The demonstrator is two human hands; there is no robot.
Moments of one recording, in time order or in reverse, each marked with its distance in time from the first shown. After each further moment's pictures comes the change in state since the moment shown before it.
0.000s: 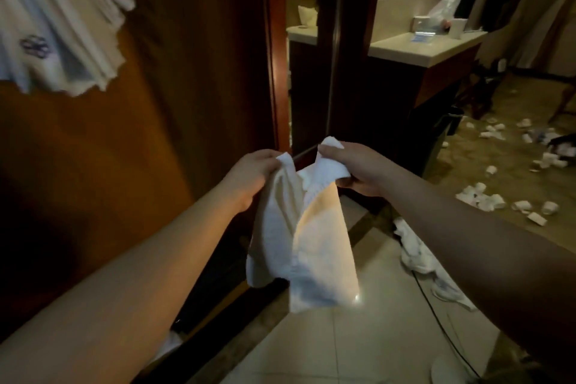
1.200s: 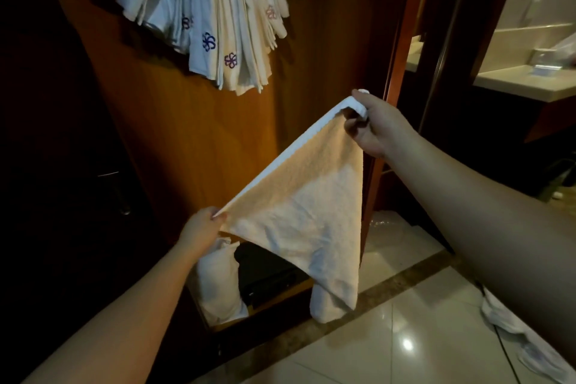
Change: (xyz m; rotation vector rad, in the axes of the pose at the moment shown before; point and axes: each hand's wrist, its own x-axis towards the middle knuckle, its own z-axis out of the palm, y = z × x) left_hand -0.207 -0.168 -0.227 0.437 0.661 -0.219; right_hand -0.045 -0.099 0.212 0.675 0.003 -0.101
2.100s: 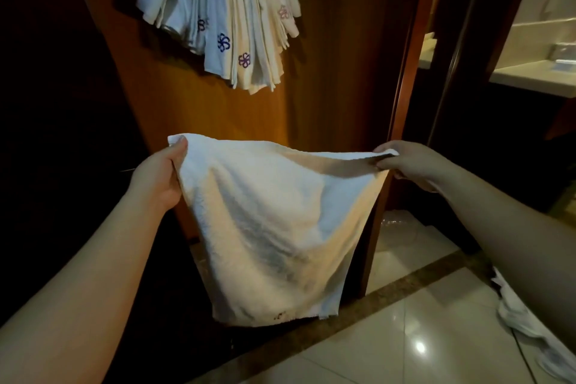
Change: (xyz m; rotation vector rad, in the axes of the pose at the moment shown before) left_hand -0.008 0.064 -0.131 -1.075 -0.060 -0.040; right_hand 0.004 0.012 -0.096 -1.244 -0.124 -0.066
